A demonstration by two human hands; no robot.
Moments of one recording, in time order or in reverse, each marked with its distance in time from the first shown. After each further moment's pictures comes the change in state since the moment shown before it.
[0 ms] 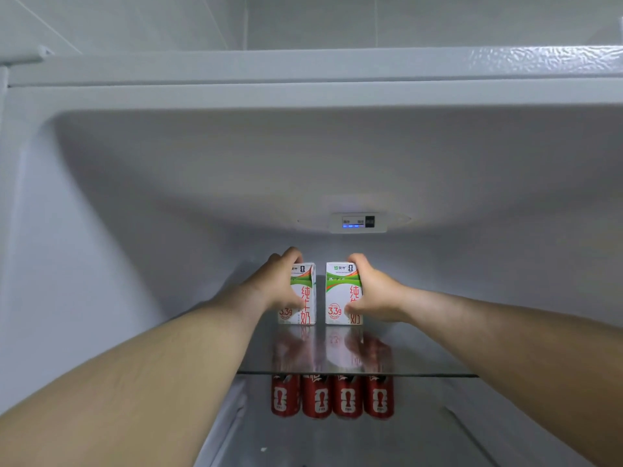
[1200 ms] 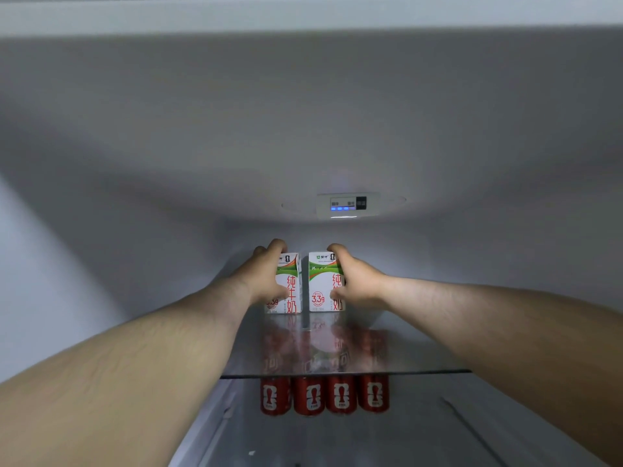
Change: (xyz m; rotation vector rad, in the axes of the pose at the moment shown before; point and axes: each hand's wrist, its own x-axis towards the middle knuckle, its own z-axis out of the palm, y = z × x) left_hand 0.013 -0.009 0.011 -0.008 -0.009 -0.048; right_hand 0.035 0.012 0.019 -0.003 0.003 -0.035
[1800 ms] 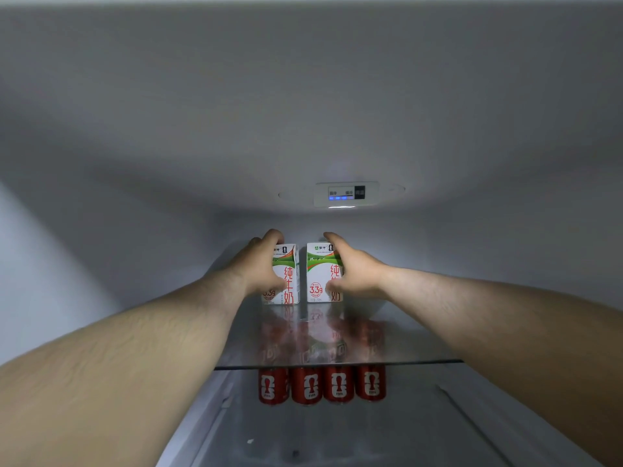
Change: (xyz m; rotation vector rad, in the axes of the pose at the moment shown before) left_hand -0.008 0.003 -0.007 0.048 0.003 -0.007; right_hand -0.006 -0.003 -0.005 0.000 -0.030 0.003
